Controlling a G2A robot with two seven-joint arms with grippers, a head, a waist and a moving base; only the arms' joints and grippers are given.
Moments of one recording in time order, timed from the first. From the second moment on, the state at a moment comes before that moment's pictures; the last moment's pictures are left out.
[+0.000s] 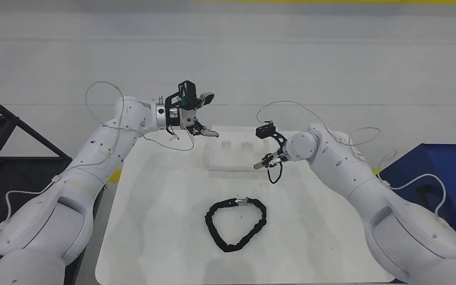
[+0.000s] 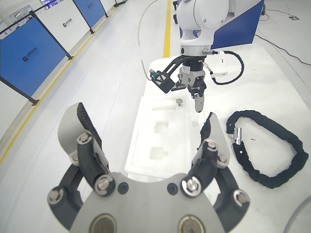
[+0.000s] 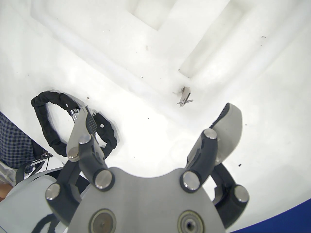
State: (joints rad) left arm 0.41 -1.02 -0.61 -0.84 1.41 -1.01 0.60; right arm -0.40 -1.40 0.40 -0.62 -0.34 -0.28 0.94
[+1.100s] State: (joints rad) left arm 0.41 -1.02 -0.61 -0.84 1.41 -1.01 0.60; right arm -0.38 -1.51 0.39 -0.43 -0.50 -0.21 0.88
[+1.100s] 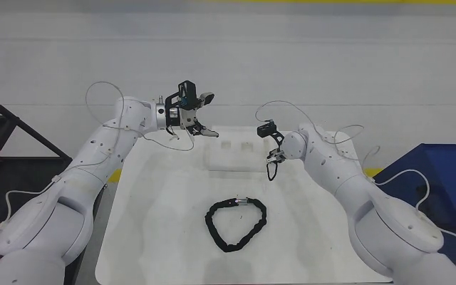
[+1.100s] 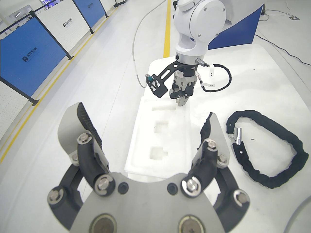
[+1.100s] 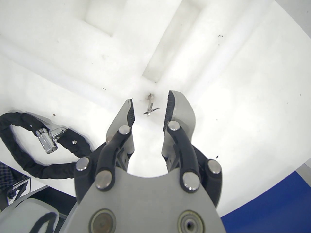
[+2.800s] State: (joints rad) left arm 0.41 -1.02 -0.61 -0.84 1.41 -1.01 0.60; right arm -0.28 -1.54 0.54 -0.38 -0.48 -0.24 0.98
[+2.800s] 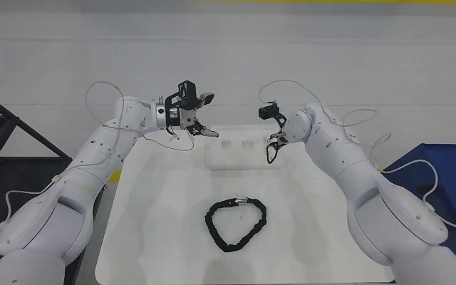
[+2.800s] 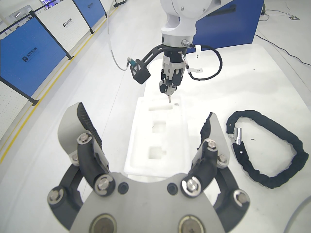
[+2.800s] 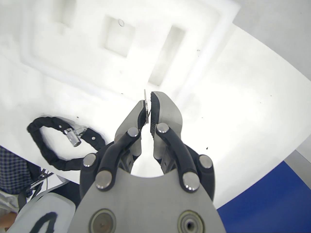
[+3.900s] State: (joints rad) left arm 0.41 -1.02 -0.61 -0.84 1.41 -1.01 0.60; right arm -0.73 -1.18 1.23 -1.29 -0.11 -0.44 1.30
